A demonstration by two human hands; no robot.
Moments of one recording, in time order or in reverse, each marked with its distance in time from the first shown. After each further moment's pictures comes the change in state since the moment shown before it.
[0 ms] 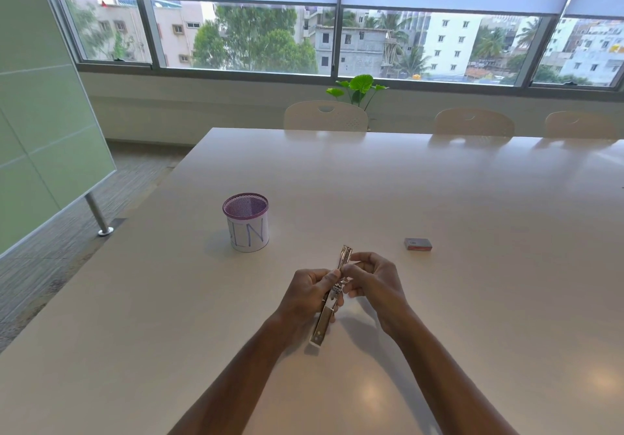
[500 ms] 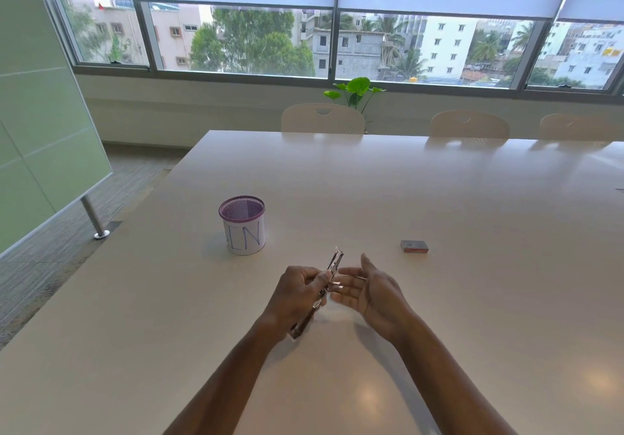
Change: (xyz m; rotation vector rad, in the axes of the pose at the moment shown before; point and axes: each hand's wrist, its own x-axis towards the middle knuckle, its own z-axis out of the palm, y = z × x) left_hand 0.001 0.015 -0.009 0.419 0.130 0.160; right_hand 0.004 0.003 -0.005 0.441 -0.128 0.364
